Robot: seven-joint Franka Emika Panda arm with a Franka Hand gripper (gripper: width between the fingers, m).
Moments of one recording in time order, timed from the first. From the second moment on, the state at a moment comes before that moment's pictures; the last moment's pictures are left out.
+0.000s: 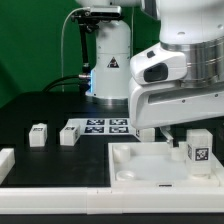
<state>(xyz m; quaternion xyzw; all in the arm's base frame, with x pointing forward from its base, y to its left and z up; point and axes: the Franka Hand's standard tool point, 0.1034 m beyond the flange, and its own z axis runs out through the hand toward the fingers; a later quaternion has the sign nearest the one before) 0.608 0.117 0.079 -0.99 -0.01 0.07 0.08</state>
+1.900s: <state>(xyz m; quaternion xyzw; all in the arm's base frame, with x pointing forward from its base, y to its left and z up) 0.618 0.123 0.078 -0.85 0.52 0.04 0.06</state>
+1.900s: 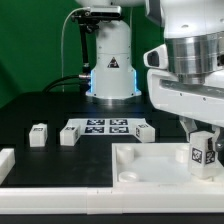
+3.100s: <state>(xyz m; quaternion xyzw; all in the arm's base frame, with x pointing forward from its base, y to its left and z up) 0.628 0.117 0.081 -1.00 0.01 -0.03 0.05</state>
